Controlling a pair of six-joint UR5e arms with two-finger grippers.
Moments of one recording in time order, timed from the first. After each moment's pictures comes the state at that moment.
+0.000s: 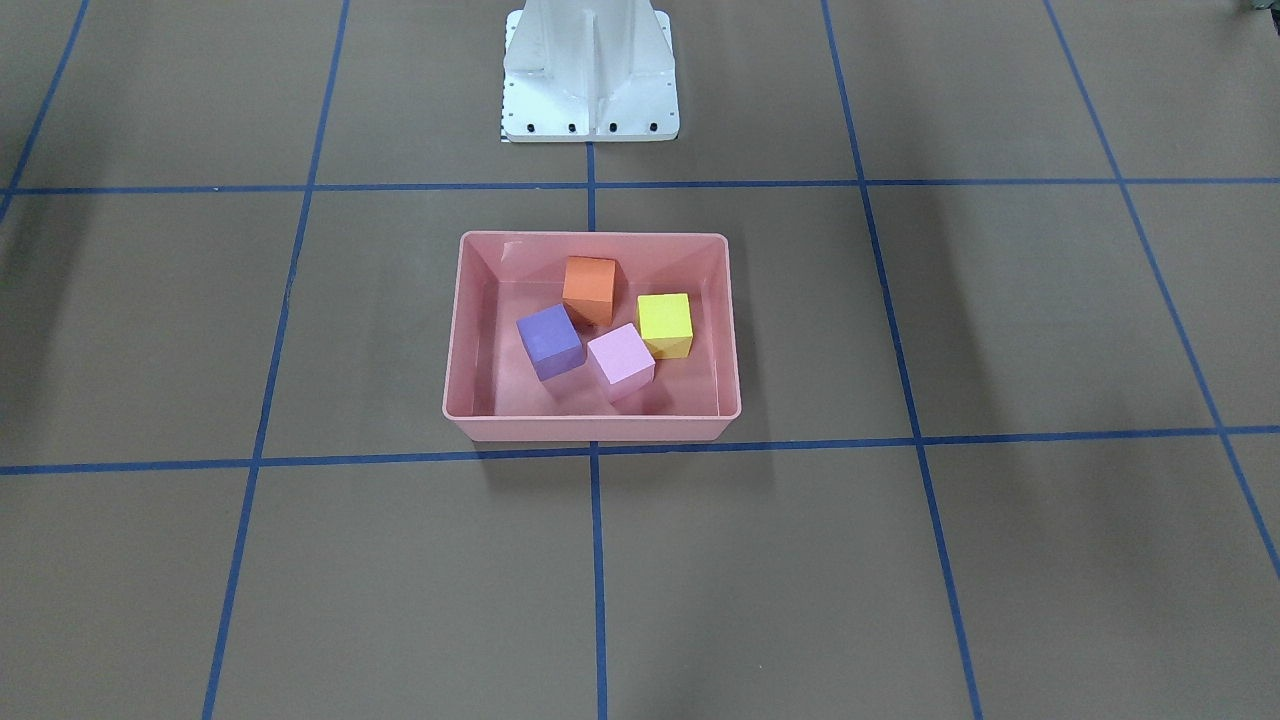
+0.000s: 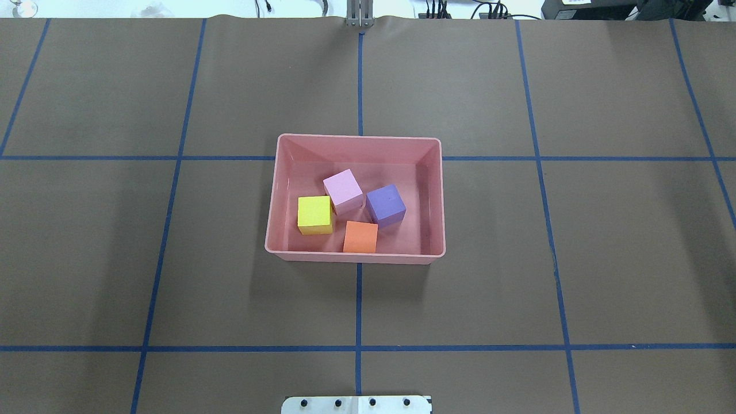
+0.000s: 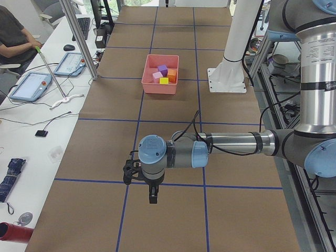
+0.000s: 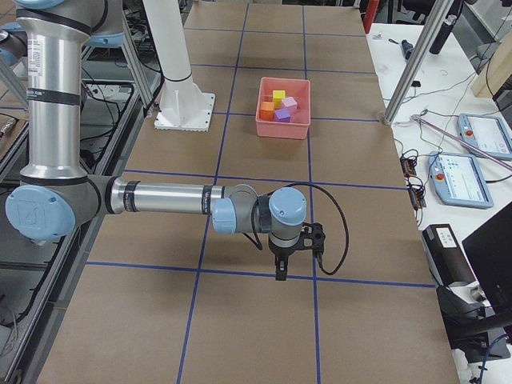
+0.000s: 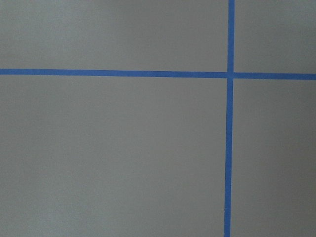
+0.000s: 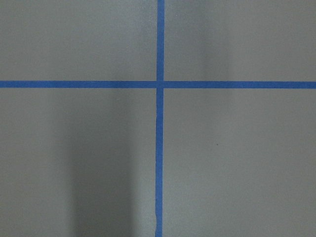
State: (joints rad) left arm -1.67 -1.46 -1.66 -1.56 -2.33 0.06; right arm 1.53 -1.65 1.65 -1.49 2.34 0.08
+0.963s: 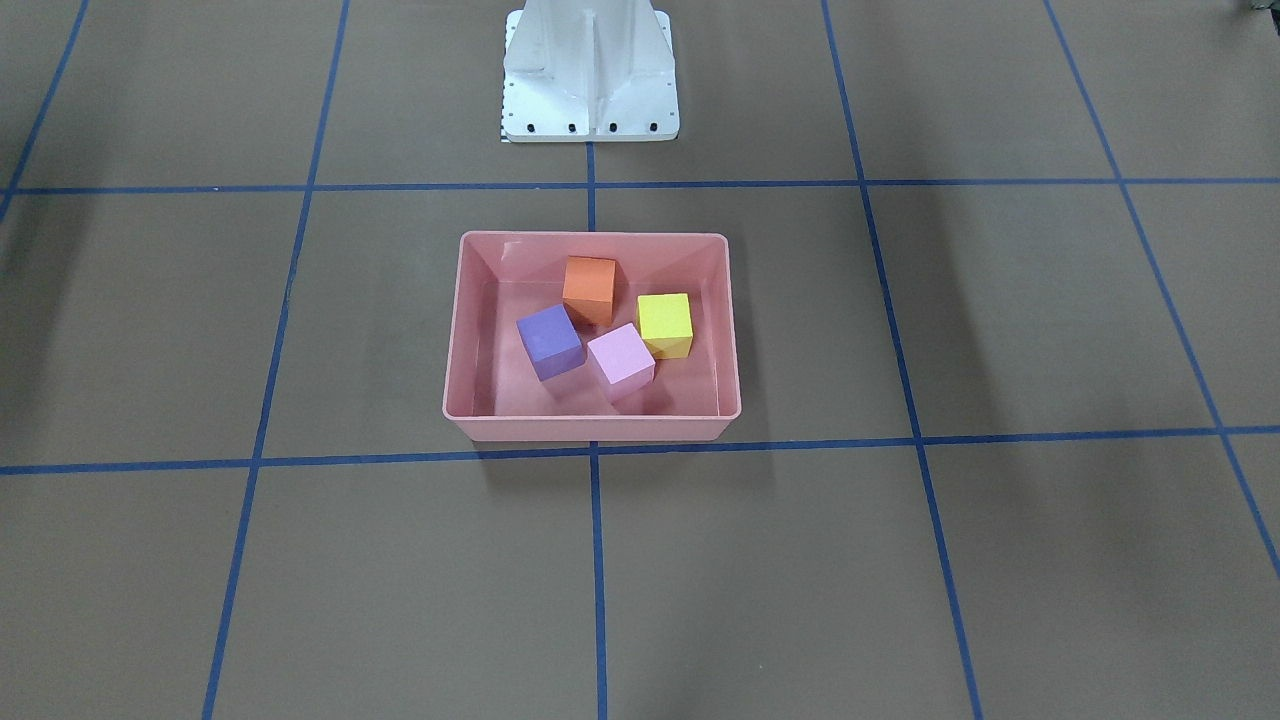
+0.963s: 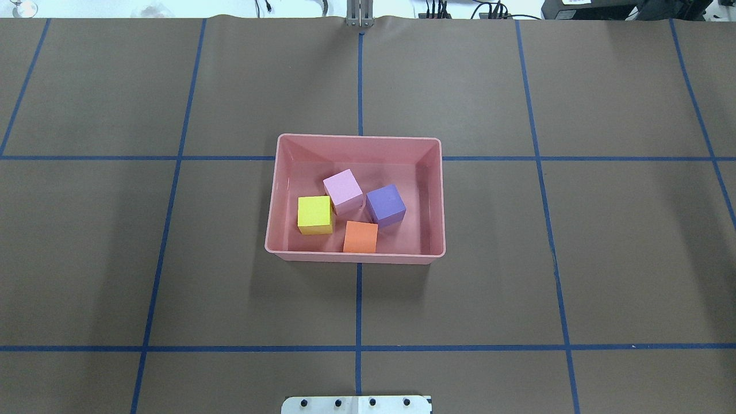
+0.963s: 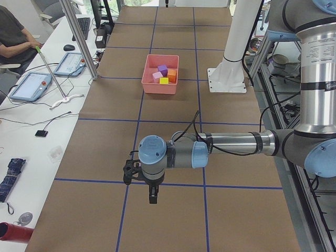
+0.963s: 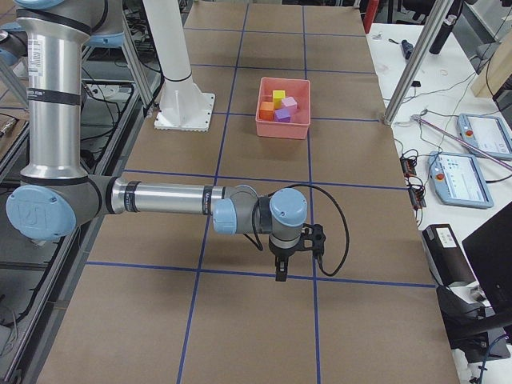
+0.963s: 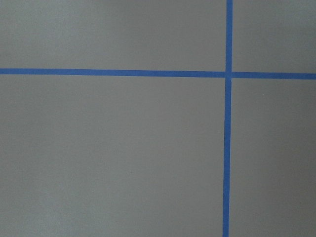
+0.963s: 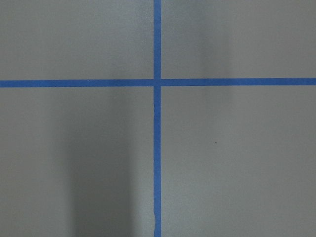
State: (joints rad) left arm -1.67 -1.46 -1.66 -1.57 -2.33 0.07; right arm 1.53 -1.65 1.64 -1.50 2.34 0.09
